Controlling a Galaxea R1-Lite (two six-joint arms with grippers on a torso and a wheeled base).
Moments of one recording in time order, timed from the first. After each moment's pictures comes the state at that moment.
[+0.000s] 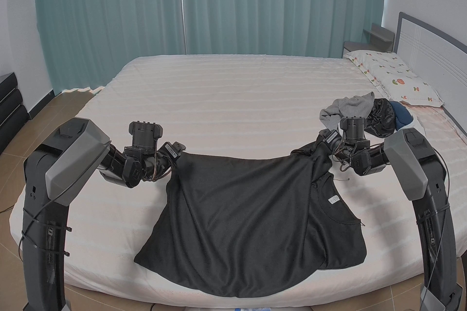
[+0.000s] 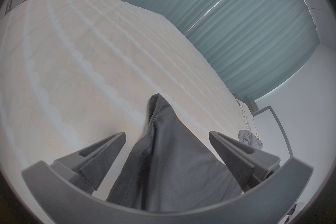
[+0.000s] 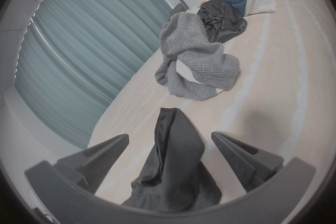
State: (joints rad) left arm -0.20 2.47 -1.44 -0.47 0.00 -0.88; right arm 0.12 2.71 -1.81 -0.49 -0.13 0.87
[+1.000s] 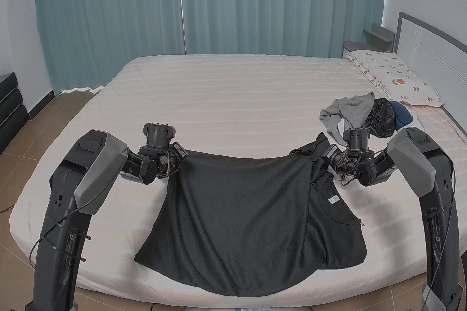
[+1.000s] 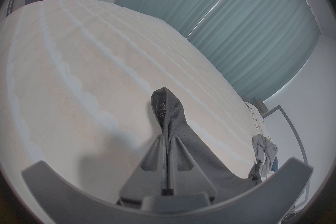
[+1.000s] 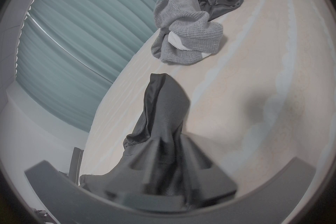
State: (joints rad) left arm -0.21 2.67 -1.76 -0.35 0.11 -0.84; right arm 0.12 2.63 -1.56 -0.56 0.03 0.85
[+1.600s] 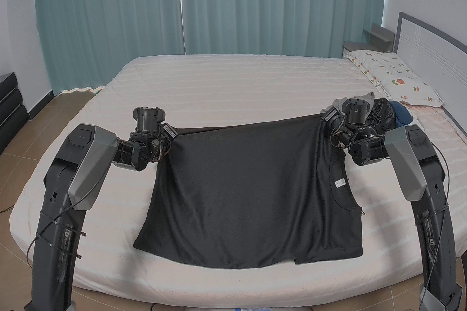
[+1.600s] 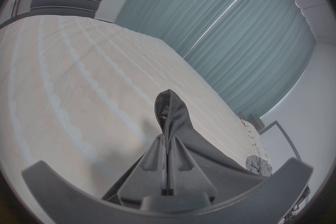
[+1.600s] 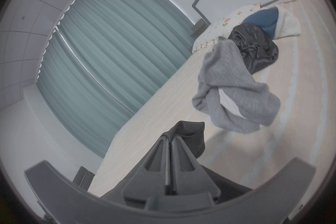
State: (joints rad) left arm -0.17 2.65 -1.87 -0.35 0.17 -0.83; right arm 0.13 2.71 -1.95 -0.61 -0.12 0.81
